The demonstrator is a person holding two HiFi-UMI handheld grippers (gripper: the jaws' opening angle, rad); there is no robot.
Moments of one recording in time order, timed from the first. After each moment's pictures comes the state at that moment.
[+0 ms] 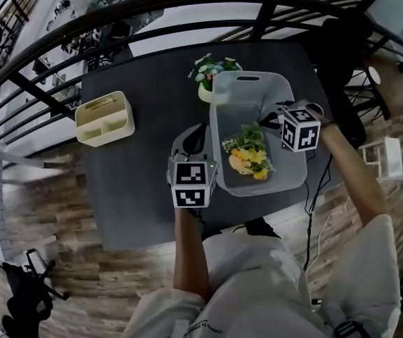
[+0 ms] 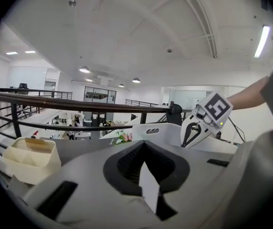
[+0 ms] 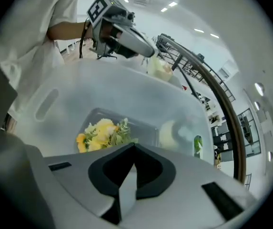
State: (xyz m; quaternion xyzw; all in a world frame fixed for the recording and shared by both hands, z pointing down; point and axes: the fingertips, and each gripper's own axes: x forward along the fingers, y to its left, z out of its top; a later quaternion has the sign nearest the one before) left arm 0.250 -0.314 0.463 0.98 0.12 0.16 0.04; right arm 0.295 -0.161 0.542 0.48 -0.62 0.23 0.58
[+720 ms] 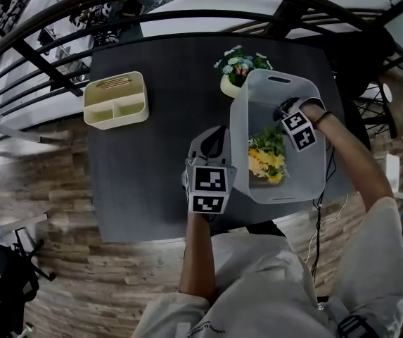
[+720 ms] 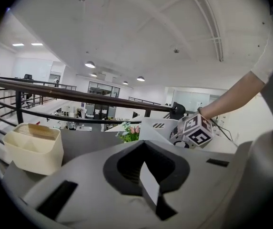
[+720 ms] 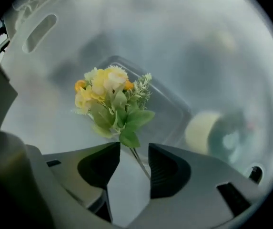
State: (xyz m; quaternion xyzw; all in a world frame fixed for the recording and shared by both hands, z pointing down) left arm 0.247 -0.337 0.491 0.98 0.11 0.17 0.07; right arm 0.337 -0.136 0.653 0.20 -0.60 0.24 0.73
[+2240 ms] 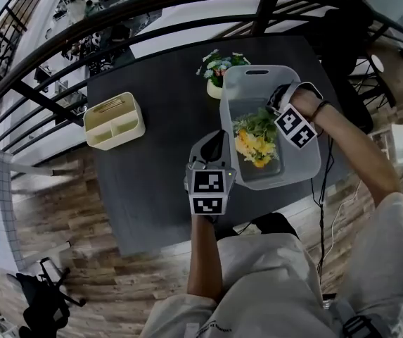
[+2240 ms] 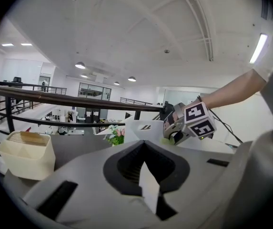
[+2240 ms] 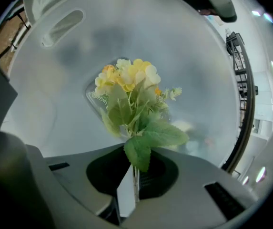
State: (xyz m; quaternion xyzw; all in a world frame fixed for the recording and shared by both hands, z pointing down) left arm 0.230 -0.303 0.473 0.97 0.16 0.17 0.06; right arm 0.322 -0.145 0.592 0.18 -0.54 0.13 0.81
